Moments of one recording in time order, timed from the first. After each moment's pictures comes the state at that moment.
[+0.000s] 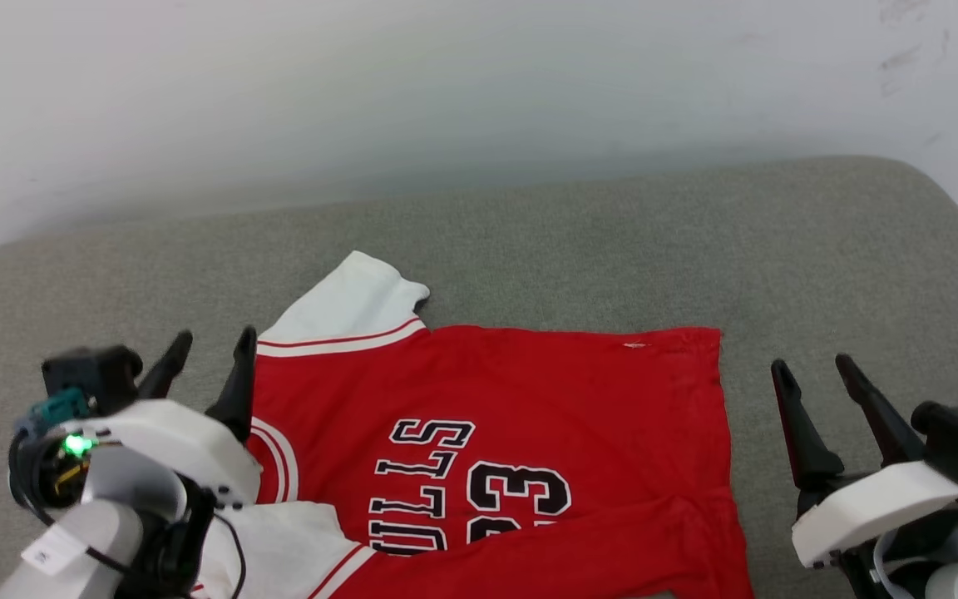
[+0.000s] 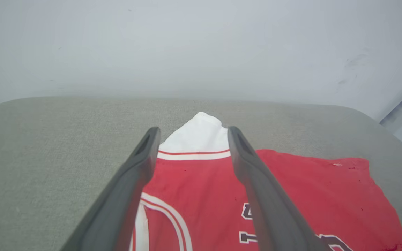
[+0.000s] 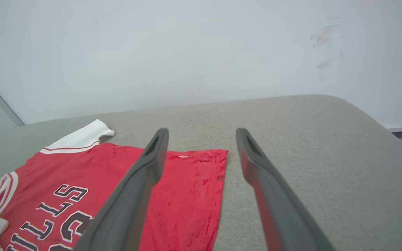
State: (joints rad) left arm -0.19 0.59 -0.43 -0.02 -0.83 0.30 0.00; right arm 0.00 -0.10 -0.01 -0.04 0.25 0.13 0.09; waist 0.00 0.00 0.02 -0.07
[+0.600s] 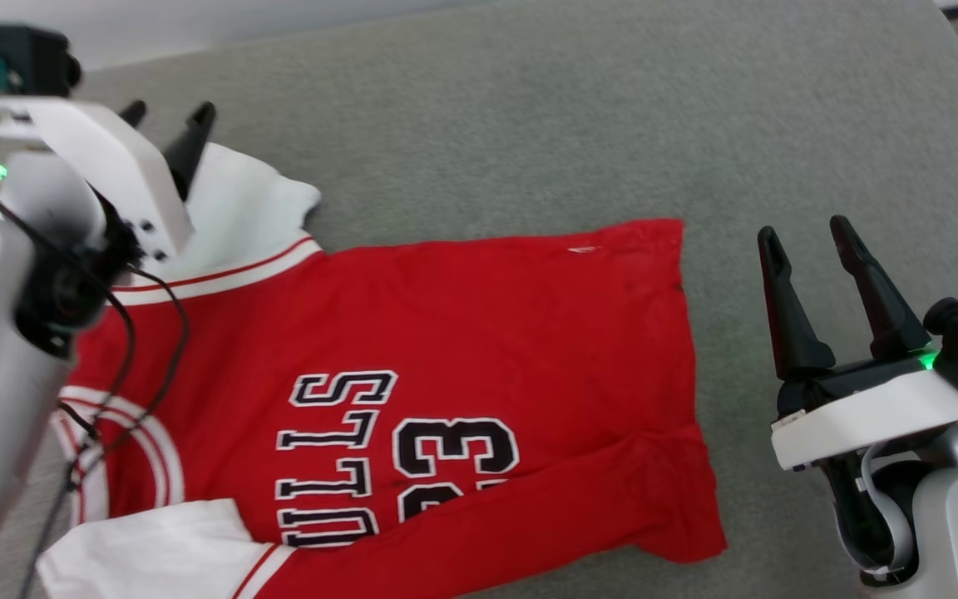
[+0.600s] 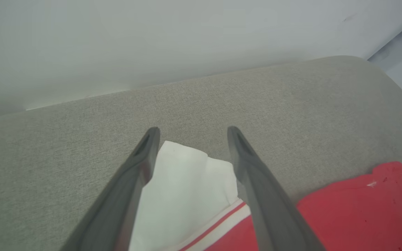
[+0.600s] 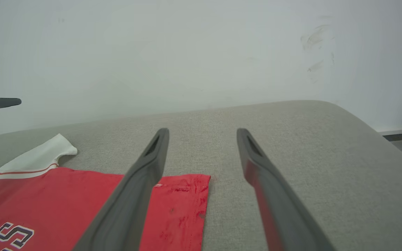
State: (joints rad) left arm -0.80 0.61 -0.48 0.28 -0.85 0.11 0.34; right arm -0.21 -0.06 0.03 -0.13 0.23 0.13 0.03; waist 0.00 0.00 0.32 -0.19
